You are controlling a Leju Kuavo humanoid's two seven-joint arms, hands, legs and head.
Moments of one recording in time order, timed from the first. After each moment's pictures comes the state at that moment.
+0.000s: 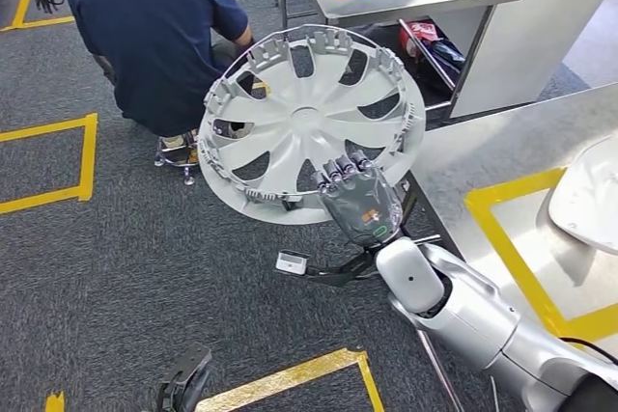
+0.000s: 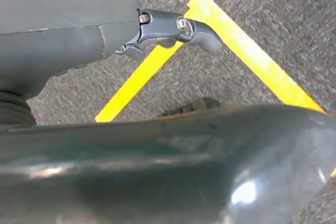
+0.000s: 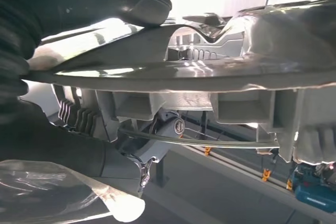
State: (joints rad) left arm -0.19 -0.03 -0.46 -0.29 0.17 -0.02 -0.10; right arm -0.68 -0.20 1.16 -1.35 1.55 -0.48 0.42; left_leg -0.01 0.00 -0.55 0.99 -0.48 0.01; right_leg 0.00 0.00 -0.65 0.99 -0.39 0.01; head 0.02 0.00
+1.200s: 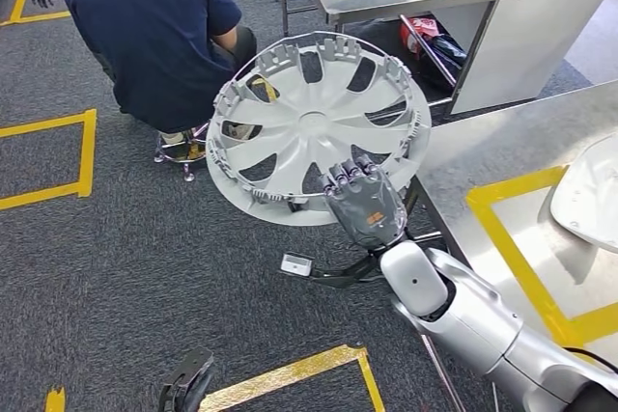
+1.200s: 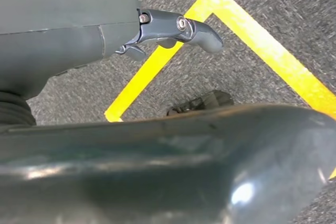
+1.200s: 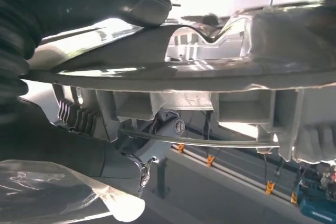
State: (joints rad) left arm -0.18 -0.03 -0.45 -0.29 0.15 -0.02 -0.07; right arm -0.63 -0.20 1.11 -1.35 1.55 -0.48 0.39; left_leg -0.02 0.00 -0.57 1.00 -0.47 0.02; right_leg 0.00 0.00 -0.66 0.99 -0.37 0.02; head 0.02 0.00
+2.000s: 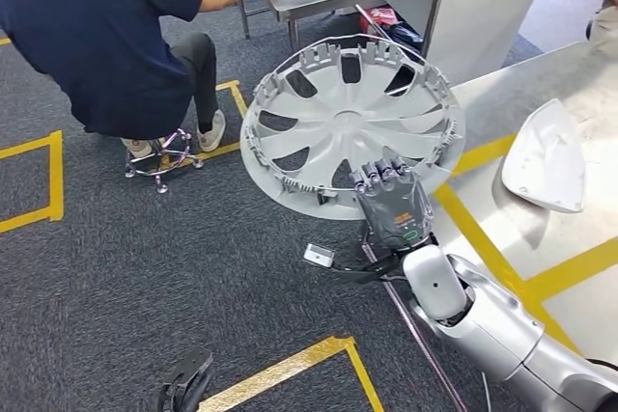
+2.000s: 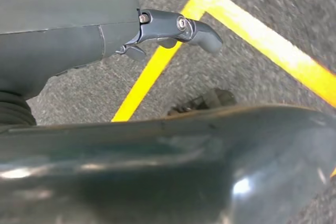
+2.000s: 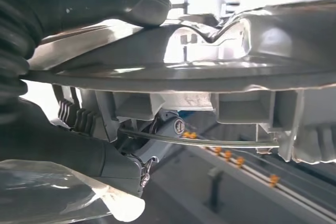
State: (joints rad) left arm -0.19 -0.01 -0.44 -0.29 0.15 -0.05 -0.06; right arm -0.60 -0.27 1.08 -1.38 1.55 -0.49 0.49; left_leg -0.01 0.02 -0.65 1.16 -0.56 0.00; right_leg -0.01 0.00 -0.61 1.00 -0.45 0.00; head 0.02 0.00
